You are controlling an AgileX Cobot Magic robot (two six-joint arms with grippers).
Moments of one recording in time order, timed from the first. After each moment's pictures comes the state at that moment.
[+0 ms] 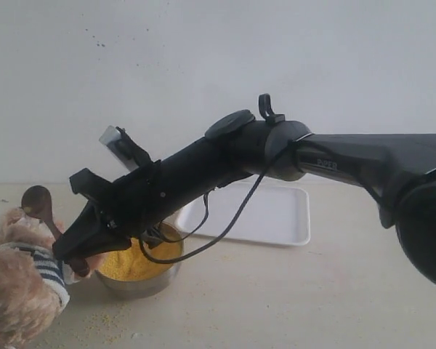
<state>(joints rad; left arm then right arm) 0.54 1.91 -0.61 -1.55 1.19 1.43 0.64 2.32 -1.94 1.22 1.19 -0.55</state>
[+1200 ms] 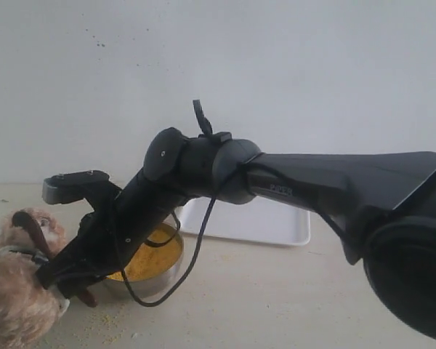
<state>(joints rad) 0.54 1.91 -0.61 -1.53 1.18 1.43 0.80 2.33 -1.98 0.70 0.88 -0.62</state>
